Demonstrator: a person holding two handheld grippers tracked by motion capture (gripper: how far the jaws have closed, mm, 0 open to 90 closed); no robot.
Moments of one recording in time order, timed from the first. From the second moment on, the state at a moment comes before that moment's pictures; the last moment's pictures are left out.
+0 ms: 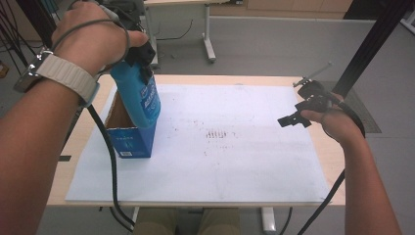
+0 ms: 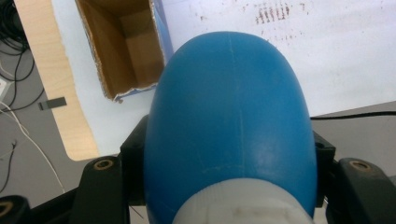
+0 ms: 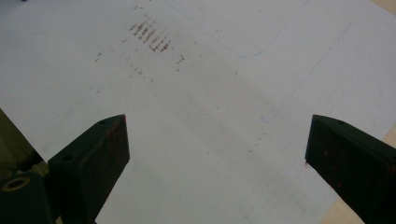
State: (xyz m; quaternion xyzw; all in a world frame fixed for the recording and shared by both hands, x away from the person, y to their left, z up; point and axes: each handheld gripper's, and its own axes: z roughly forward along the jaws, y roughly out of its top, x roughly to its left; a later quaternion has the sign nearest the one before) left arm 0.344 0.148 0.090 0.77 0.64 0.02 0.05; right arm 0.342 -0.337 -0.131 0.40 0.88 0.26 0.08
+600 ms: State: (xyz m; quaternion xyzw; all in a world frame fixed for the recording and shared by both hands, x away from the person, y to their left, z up) left arm 0.358 0.176 0.099 0.75 0.66 0.03 0.04; right arm 0.346 -0.344 -0.136 0.41 0.87 0.27 0.08
